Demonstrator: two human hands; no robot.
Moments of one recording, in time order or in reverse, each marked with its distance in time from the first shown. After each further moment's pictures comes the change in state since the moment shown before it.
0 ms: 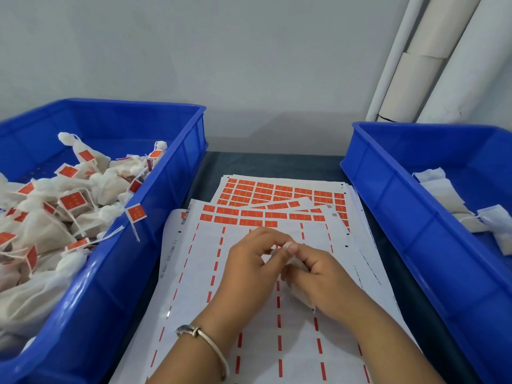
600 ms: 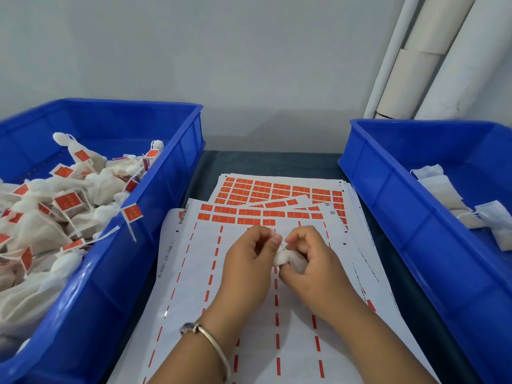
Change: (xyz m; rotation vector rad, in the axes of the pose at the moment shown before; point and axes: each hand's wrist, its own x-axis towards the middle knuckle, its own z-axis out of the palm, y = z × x) left_hand 0.003 -0.005 0.009 -0.134 0.096 -0.275; right_hand 0.001 0.010 0.007 -0.126 0.281 -0.066
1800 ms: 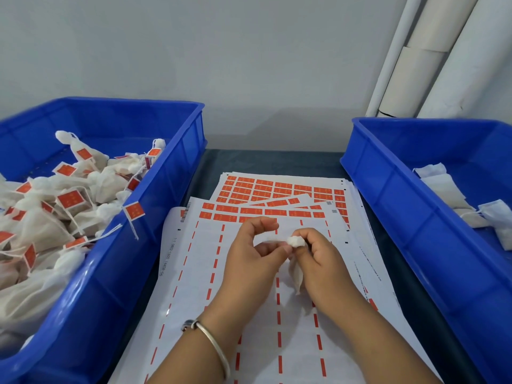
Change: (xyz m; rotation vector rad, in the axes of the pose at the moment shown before) left_hand 0.000 -0.001 0.003 -0.191 -0.019 -0.063; right_hand 0.005 -0.008 0.002 -0.008 0.034 0.162
